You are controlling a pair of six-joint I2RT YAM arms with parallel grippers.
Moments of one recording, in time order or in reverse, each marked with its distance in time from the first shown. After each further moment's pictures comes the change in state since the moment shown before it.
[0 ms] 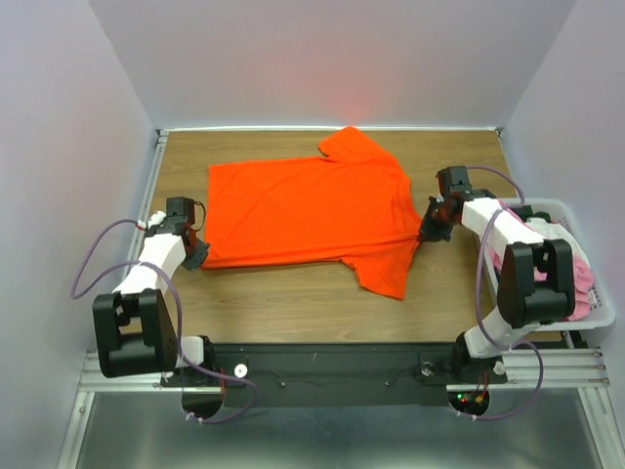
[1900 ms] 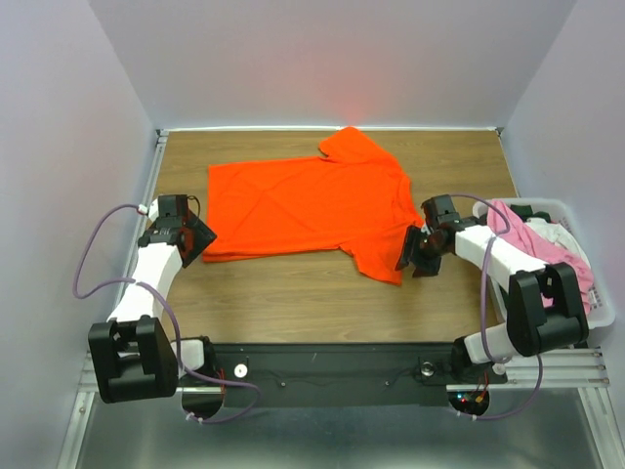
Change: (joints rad) left arm -0.003 -0.122 0.010 0.079 0.122 0.163; right arm 0.135 -0.153 -0.226 0.002 -0.164 0.022
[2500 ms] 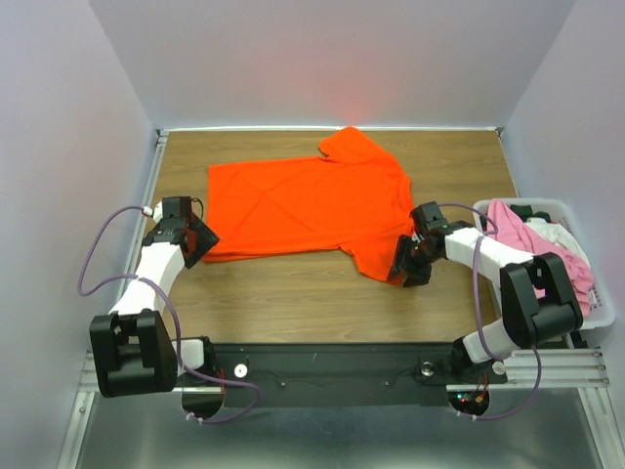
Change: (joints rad) left arm -0.013 0.031 -0.030 0.038 0.018 -0.002; right arm 0.074 0.048 -0.045 0.038 -0.026 0.083
